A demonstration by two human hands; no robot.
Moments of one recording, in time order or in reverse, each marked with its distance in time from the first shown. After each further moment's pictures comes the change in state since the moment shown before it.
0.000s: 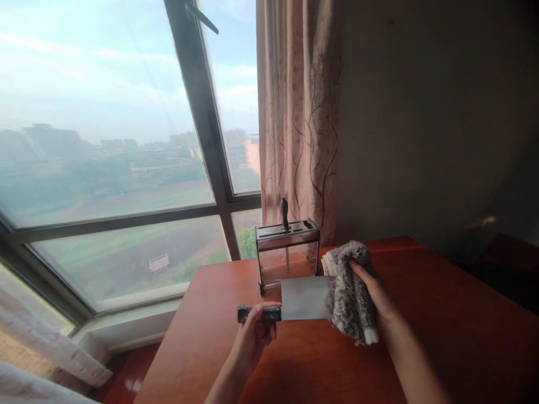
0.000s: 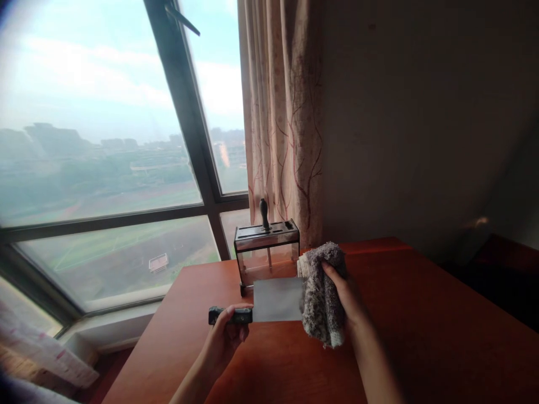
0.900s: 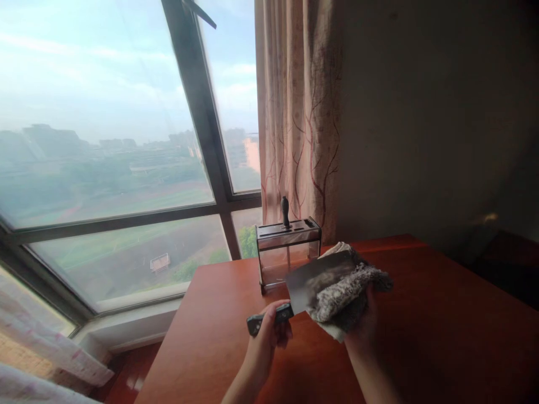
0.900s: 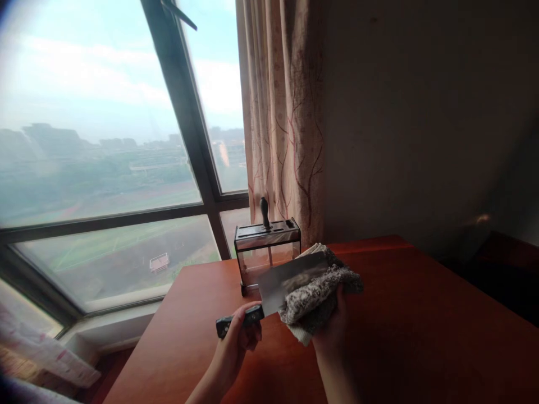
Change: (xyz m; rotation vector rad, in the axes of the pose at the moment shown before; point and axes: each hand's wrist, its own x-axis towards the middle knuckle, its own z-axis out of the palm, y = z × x) left_hand -0.007 -0.013 0.024 0.075 -0.038 0.121; right_hand -0.024 0.063 0.022 0.815 -0.150 0.076
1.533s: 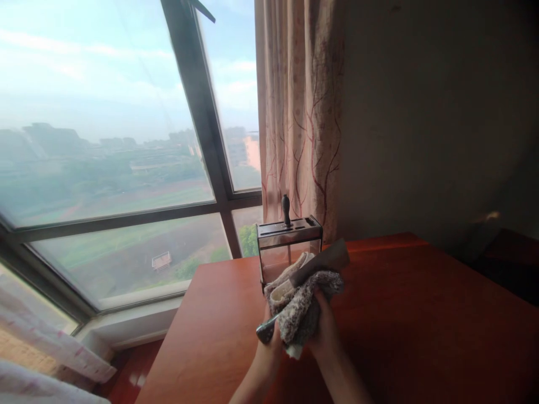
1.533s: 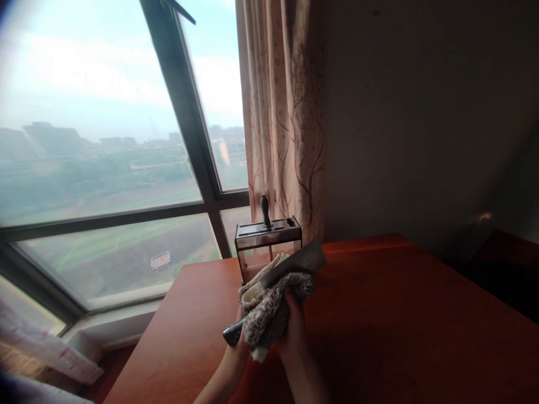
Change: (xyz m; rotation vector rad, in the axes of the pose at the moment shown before) left_hand 0.018 -0.025 -0.014 0.195 0.052 0.225; right_hand -0.006 0.085 0.003 -0.073 0.020 0.166
